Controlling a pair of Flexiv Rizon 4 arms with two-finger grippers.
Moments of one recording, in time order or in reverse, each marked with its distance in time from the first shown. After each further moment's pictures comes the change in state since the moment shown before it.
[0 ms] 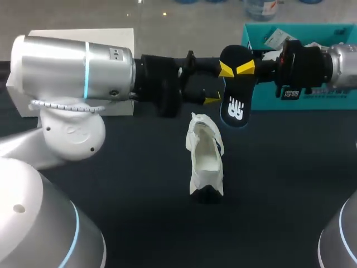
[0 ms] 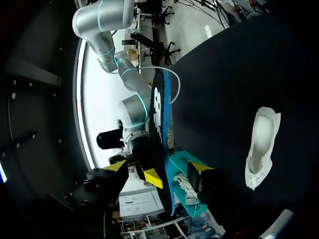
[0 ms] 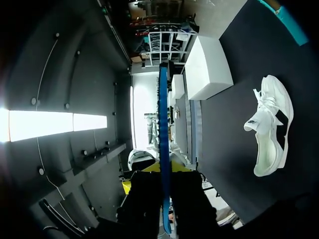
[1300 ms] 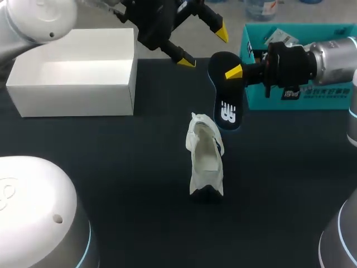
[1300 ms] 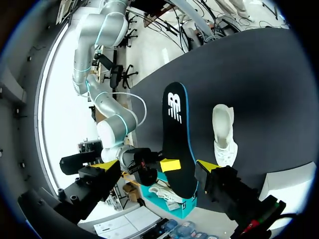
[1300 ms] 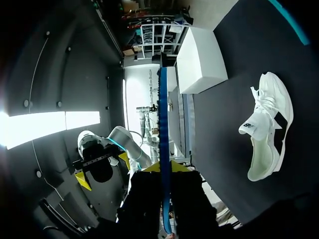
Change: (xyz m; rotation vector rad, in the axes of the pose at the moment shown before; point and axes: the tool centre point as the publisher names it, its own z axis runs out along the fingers) left arm -0.042 0.039 -0.036 0.212 0.422 0.066; right arm -0.023 0.015 0.019 0.076 -0.059 0.023
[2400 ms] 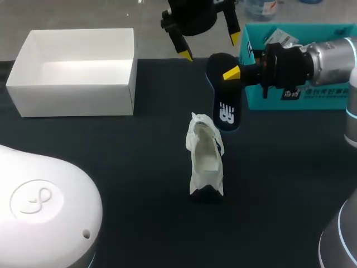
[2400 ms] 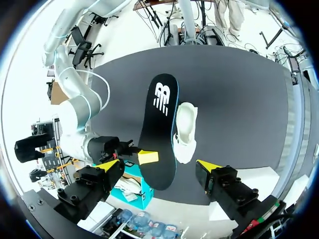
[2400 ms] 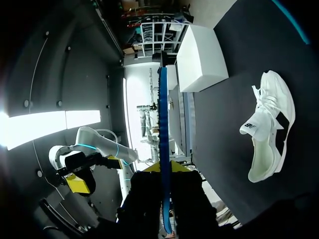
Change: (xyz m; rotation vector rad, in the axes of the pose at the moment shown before) left arm 0.000 0.008 0.007 -0.108 0.485 -0.118; right arm -0.003 0.002 0.006 0.015 0.010 0.001
